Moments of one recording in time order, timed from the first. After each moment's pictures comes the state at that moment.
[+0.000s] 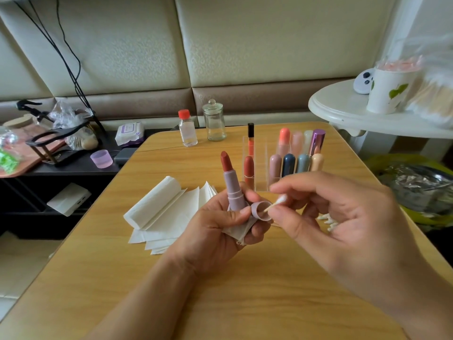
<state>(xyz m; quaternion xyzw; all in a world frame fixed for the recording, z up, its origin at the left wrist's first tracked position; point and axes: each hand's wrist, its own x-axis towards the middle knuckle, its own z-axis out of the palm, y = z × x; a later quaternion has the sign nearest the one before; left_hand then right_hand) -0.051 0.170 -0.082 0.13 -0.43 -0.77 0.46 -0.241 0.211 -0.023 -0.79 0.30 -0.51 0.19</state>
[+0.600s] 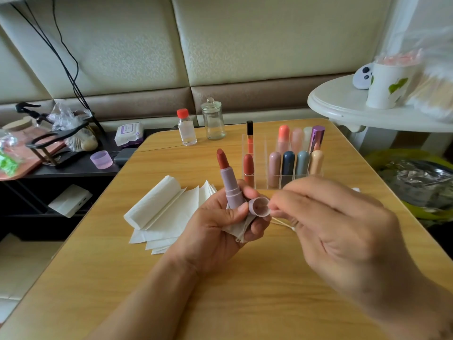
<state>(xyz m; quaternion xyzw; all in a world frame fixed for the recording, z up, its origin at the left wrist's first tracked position) -0.053 0.173 -0.081 0.11 -0.42 -0.77 0.47 -0.240 0.206 -0.040 -0.81 0.30 -0.49 -0.12</state>
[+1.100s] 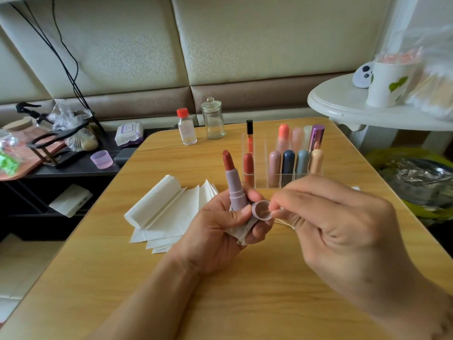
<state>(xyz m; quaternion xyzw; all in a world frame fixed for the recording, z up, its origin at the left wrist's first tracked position) -0.054 0.173 -0.084 0.12 -0.43 -0.77 0.46 -0.239 0.206 -0.041 -0.80 0.31 -0.50 -0.07</state>
